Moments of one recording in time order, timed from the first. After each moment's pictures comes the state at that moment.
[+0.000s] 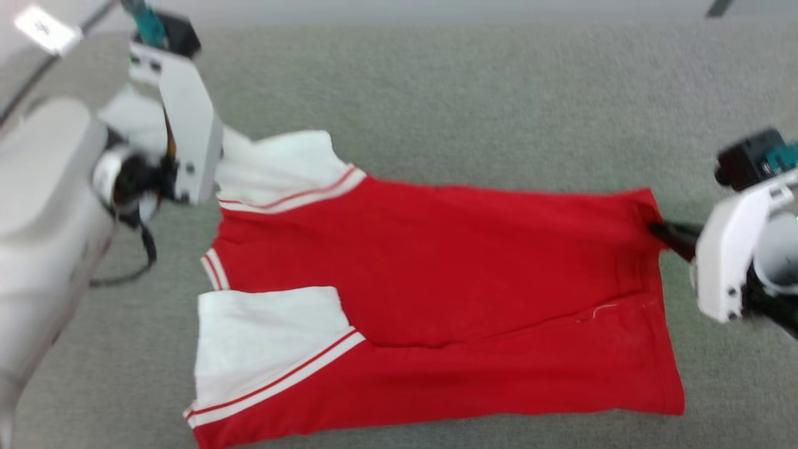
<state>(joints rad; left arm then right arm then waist) -1.21 0.60 -0.91 0.66 -1.01 -0.07 0.80 -0.58 -0.55 0.35 0.13 0.73 0.13 0.77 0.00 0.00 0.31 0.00</state>
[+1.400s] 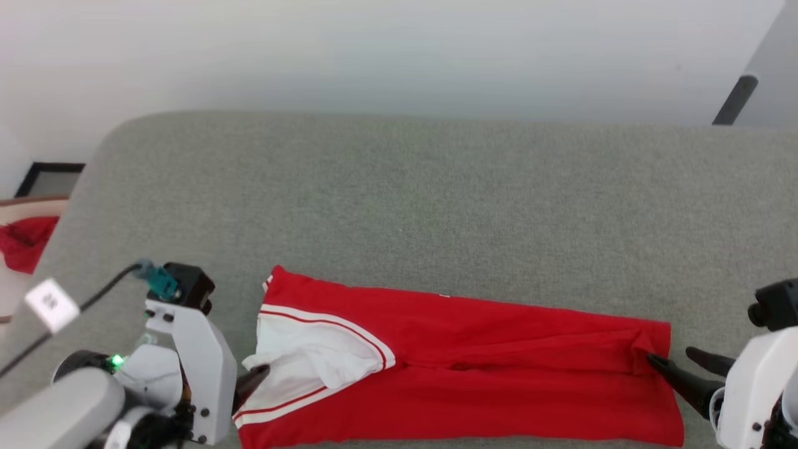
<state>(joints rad) -0.53 0.96 -0.86 -0.19 -1.20 0.35 0.68 -0.06 -0.36 -0.02 -0.19 0.68 0.13 0.93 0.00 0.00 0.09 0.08</state>
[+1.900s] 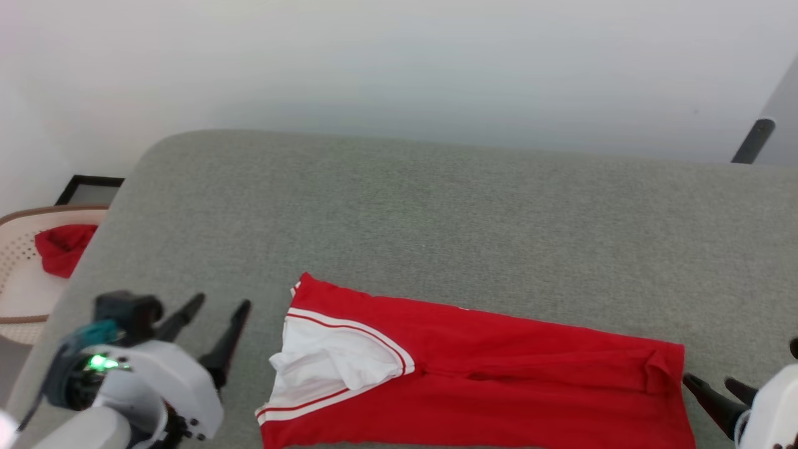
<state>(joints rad) -0.34 0.85 -0.74 -0.05 -1.05 0.27 -0.01 0.02 -0.21 -0.20 -0.18 0.56 0.13 0.90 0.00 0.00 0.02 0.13</state>
